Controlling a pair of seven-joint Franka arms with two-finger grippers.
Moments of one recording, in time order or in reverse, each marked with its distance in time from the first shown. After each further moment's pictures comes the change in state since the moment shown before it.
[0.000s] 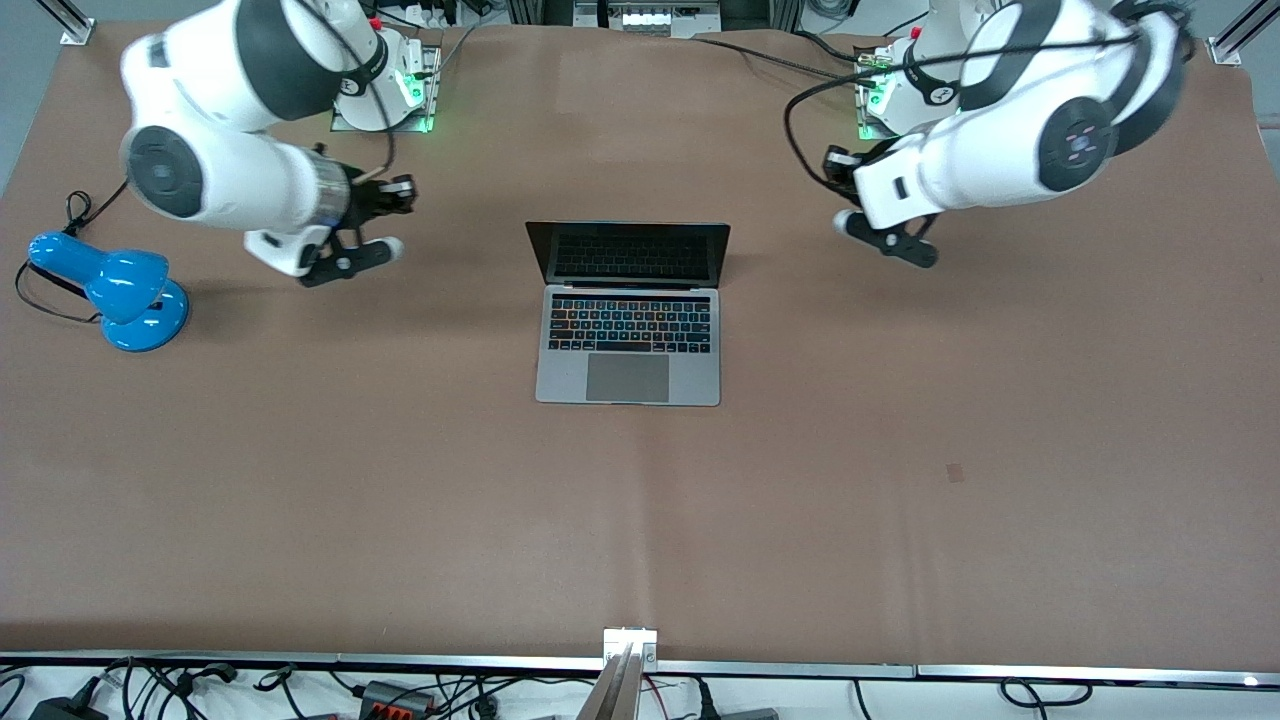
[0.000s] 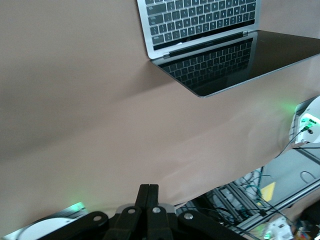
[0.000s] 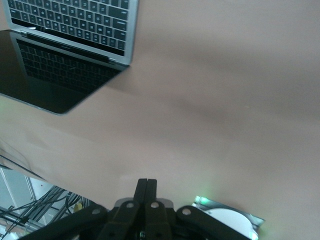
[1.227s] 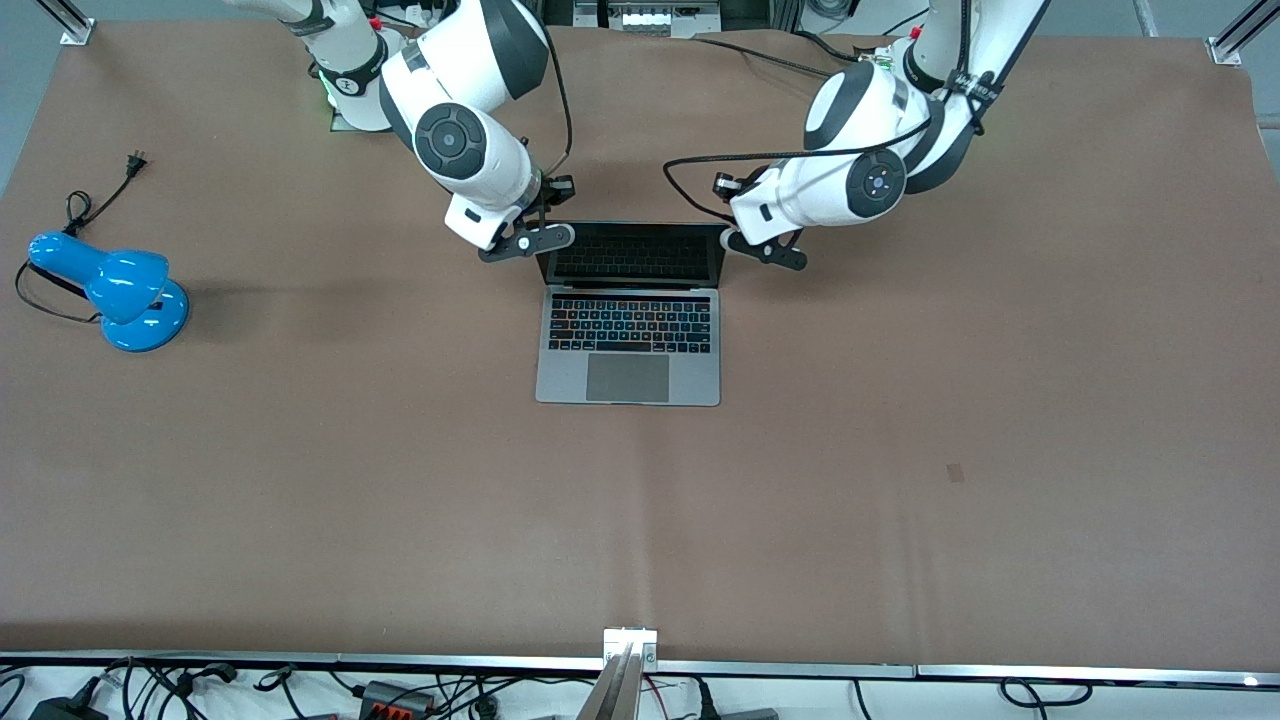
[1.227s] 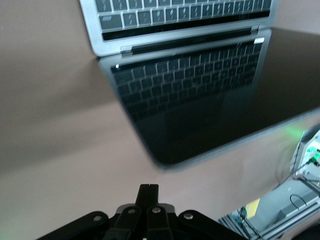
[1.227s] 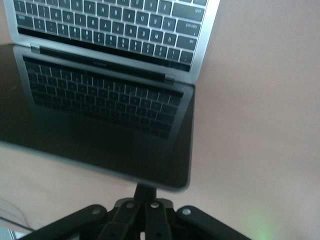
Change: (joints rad) left arm 0.001 0.176 -0.285 -0.193 -0.094 0.490 -0.125; right arm 0.335 0.133 -0.004 -0.055 0.012 0.337 0.319
